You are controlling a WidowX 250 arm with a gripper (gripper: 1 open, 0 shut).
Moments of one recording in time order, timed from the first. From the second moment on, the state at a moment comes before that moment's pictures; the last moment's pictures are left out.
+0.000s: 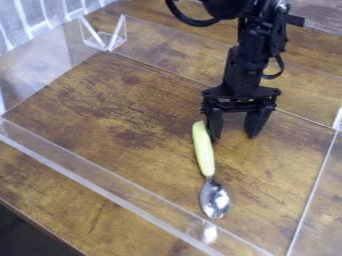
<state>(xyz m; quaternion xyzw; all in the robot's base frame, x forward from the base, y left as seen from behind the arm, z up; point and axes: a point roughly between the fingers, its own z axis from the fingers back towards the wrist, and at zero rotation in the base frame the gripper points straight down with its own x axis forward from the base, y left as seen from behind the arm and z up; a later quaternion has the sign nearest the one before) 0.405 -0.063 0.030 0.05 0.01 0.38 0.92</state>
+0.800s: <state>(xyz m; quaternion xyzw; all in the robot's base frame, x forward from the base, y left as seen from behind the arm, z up) 0.390 -0.051 0.031 0.07 0.03 0.42 0.91</state>
